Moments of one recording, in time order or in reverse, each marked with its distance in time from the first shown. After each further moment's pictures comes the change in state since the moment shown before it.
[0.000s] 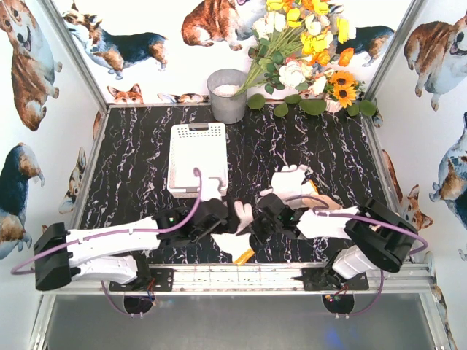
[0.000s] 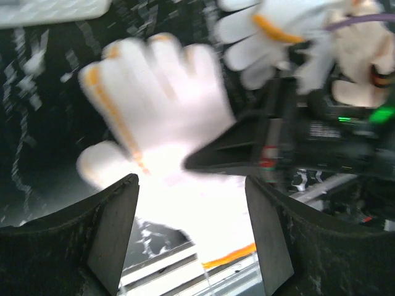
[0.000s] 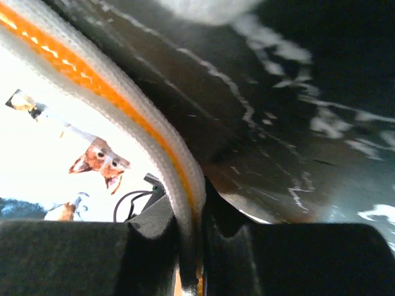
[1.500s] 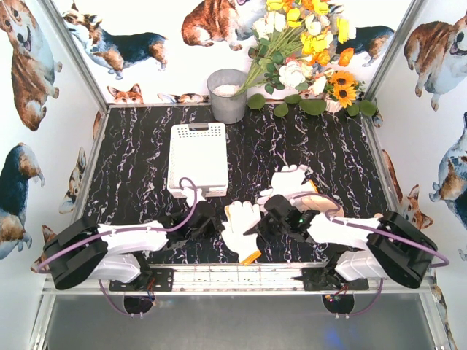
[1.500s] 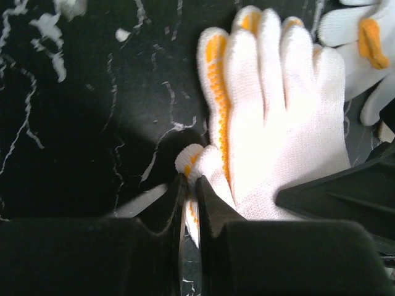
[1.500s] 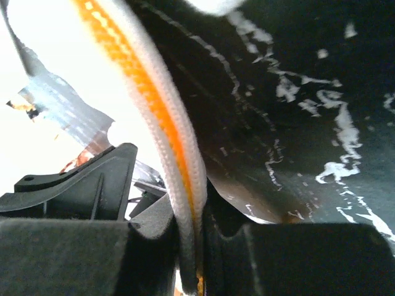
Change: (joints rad) left arm 0.225 0.122 -0.372 0.435 0.216 -0.233; right arm 0.000 -0.159 -0.037 -0.140 0.094 -0.071
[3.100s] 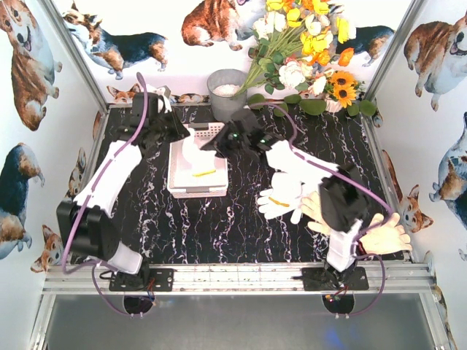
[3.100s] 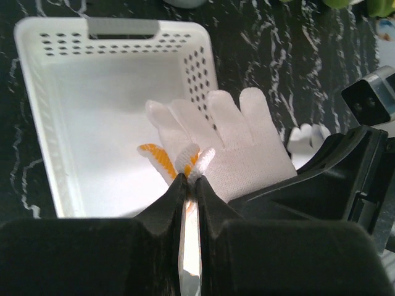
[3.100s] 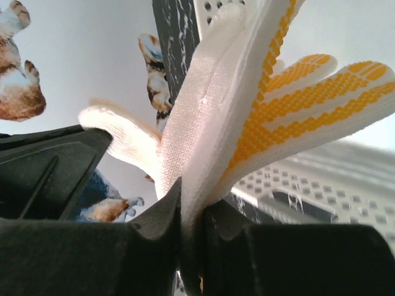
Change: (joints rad) left arm 0.764 0.228 0.986 -0.563 0.468 0.728; right arm -0.186 0.543 1.061 -0.112 -0.093 -0.461
